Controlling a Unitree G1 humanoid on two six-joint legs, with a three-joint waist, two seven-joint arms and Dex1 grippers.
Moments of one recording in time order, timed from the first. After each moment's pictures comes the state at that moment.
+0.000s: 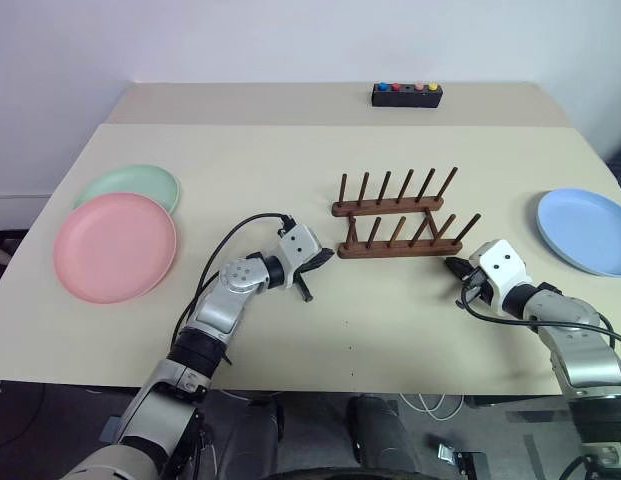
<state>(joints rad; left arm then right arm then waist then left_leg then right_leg) -0.51 0.25 -0.29 0.31 -0.03 0.07 -0.74 -0.10 -0.69 -0.12 0.06 0.10 0.14 0.67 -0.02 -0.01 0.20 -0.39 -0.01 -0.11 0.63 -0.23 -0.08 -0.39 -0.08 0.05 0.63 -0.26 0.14</state>
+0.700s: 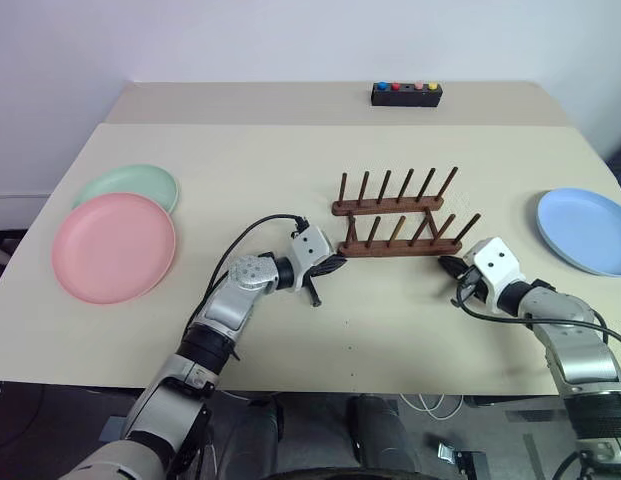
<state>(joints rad) -0.56 0.20 -0.31 0.37 -0.01 0.08 -0.76 -0.13 -0.68 -0.10 0.07 0.10 0.14 0.67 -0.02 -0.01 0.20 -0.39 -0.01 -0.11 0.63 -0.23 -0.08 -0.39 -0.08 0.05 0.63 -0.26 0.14</state>
